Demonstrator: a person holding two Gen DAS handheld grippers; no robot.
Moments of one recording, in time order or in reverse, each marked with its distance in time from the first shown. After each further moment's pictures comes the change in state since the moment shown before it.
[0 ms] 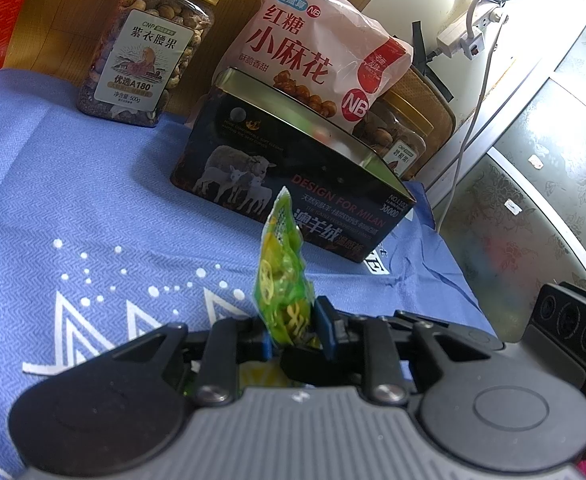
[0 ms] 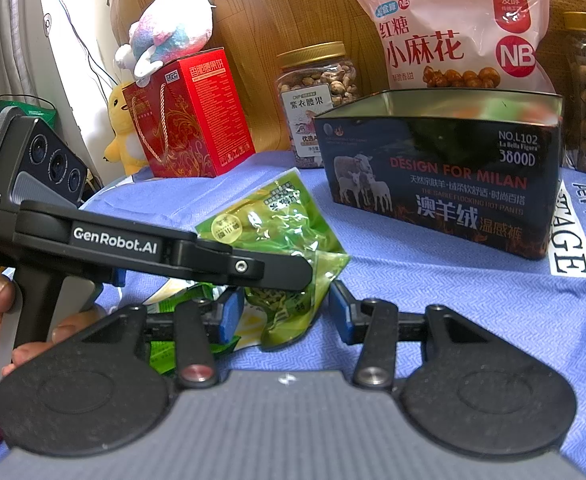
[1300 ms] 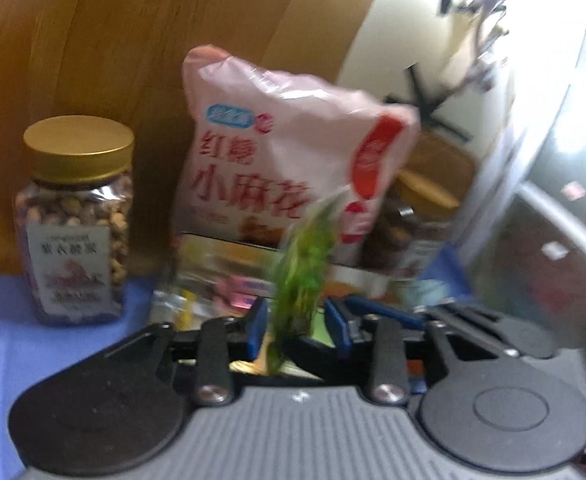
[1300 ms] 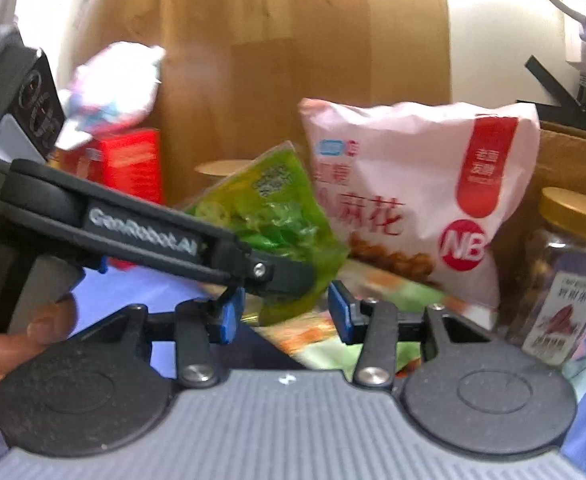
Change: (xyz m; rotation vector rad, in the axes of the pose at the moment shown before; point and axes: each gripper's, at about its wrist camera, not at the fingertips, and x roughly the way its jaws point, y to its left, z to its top) left arm 0.057 -0.052 0.127 0.191 -0.091 0.179; right arm 0.021 -0.045 0.104 -0.209 -0.155 -0.268
